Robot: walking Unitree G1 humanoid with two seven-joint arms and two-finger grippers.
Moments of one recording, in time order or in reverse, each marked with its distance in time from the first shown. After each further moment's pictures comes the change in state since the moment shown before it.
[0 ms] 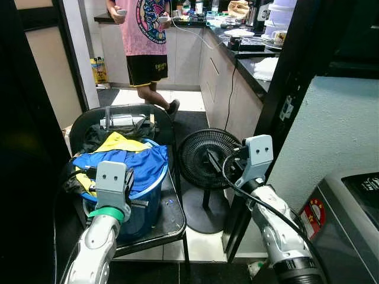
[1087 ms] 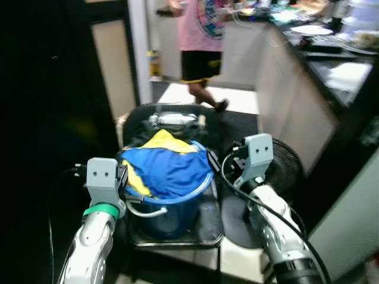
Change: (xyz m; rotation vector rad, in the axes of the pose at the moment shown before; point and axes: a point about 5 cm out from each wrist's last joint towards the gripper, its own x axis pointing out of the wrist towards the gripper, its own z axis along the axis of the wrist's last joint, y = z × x) left arm 0.003 0.012 0.006 -0.070 -0.041 0.044; right arm 0.002 0.006 0.007 -0.021 -0.016 0.024
